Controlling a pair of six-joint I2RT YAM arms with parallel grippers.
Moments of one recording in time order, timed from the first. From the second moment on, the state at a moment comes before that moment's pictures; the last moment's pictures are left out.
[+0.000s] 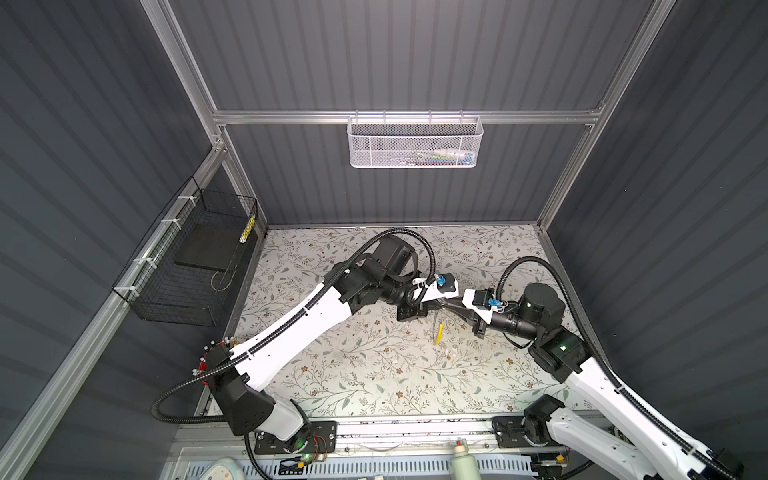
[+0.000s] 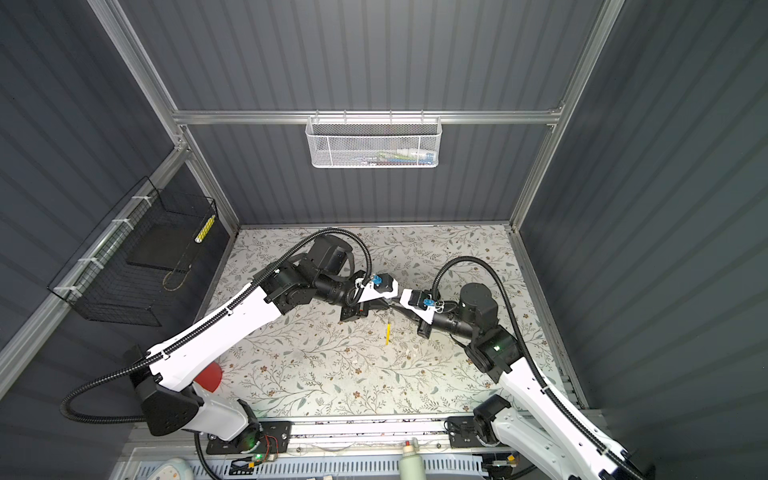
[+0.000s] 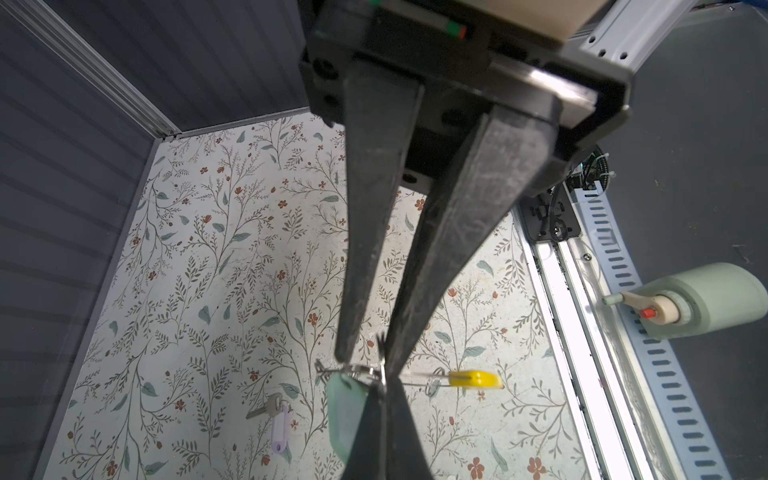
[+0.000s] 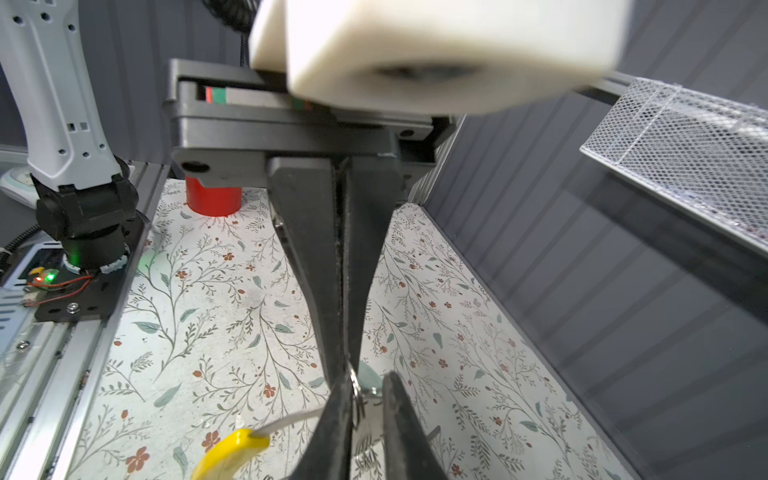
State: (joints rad) left arm -0.87 1.50 1.58 -0.85 0.52 0.69; right arm 0.52 0.82 0.69 -0.04 -0.64 -0.44
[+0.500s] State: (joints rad) left arm -0.88 1.41 1.43 -0.70 0.44 0.67; right arm 0.52 0.81 0.67 0.01 -0.65 -0.38
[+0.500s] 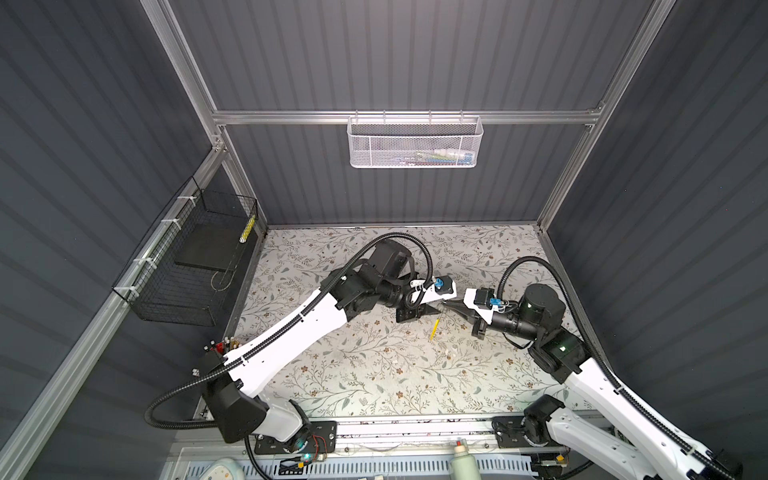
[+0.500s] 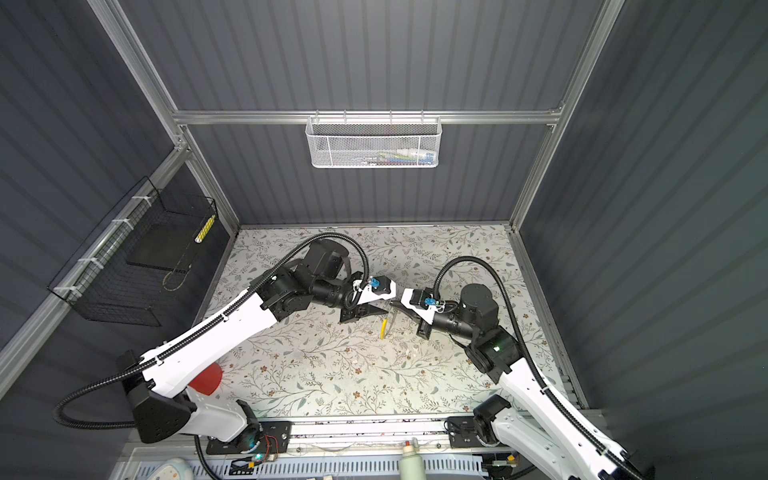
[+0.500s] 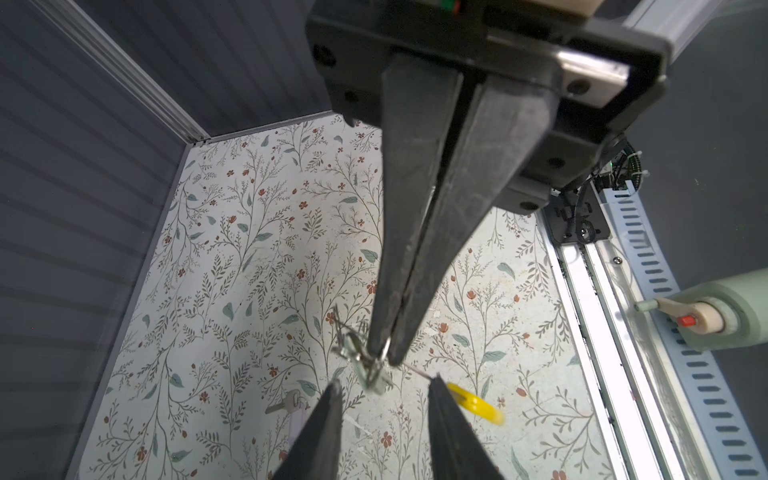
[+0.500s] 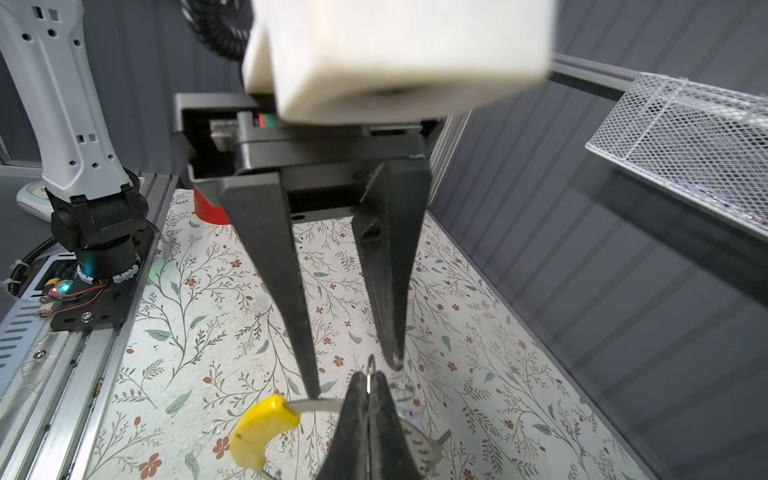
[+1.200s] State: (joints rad) left arm -0.88 1.30 1.17 -0.30 0.38 0.48; right arm 0.52 0.83 0.61 0.27 -0.69 -0.19
